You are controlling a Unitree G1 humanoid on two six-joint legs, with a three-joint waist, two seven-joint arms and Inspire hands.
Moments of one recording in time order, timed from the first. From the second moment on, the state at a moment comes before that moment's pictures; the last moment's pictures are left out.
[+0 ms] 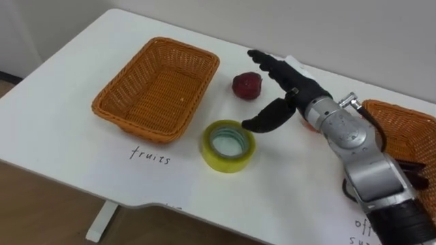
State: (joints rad) left arm 0.21 0.23 0.05 1.06 0.09 0.23 0.01; right arm -0.36 -0.35 0.23 0.07 -0.23 0.29 0.25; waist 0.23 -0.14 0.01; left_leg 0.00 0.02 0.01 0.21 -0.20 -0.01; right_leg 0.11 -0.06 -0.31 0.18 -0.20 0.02
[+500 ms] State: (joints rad) left arm 0.19 0.23 0.03 1.06 0.09 0.24 0.01; right arm -0.37 -0.29 0.26 0.07 -0.33 0.31 0.29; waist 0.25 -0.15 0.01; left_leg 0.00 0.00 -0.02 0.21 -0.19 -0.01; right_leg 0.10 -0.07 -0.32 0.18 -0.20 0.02
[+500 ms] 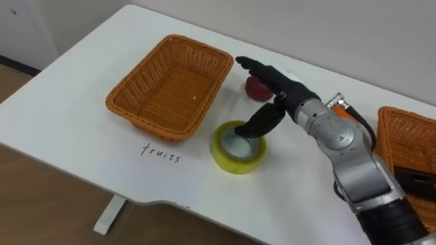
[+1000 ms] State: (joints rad) left arm 0.18 0.23 0.03 1.06 0.09 0.26 0.01; right arm -0.43 -0.28 0.26 0.21 -0.35 0.34 0.29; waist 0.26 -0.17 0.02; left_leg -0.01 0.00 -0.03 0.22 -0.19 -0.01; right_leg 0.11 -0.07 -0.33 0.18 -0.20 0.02
